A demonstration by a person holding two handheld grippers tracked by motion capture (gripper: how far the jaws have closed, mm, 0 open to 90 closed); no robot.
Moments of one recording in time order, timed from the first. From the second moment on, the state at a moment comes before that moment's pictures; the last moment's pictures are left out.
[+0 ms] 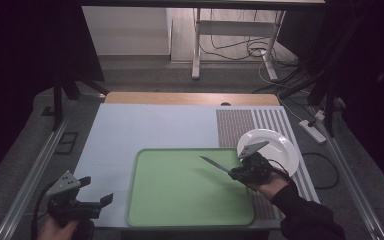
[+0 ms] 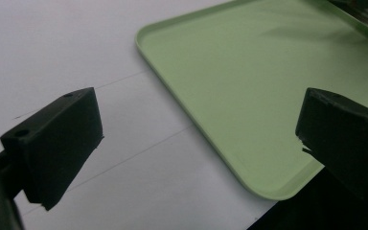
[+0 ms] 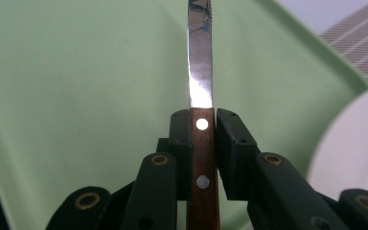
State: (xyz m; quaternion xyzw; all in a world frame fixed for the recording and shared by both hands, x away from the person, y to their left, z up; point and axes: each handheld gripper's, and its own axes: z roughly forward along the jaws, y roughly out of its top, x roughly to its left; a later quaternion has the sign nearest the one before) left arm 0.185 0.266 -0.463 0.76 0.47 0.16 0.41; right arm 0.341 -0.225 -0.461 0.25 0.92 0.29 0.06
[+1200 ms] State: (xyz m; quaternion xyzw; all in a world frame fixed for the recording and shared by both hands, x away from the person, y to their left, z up) left arm 0.185 0.266 -0.463 0.76 0.47 0.16 0.41; right arm 0.341 -0.171 -0.501 0.17 0.96 0.22 0.00
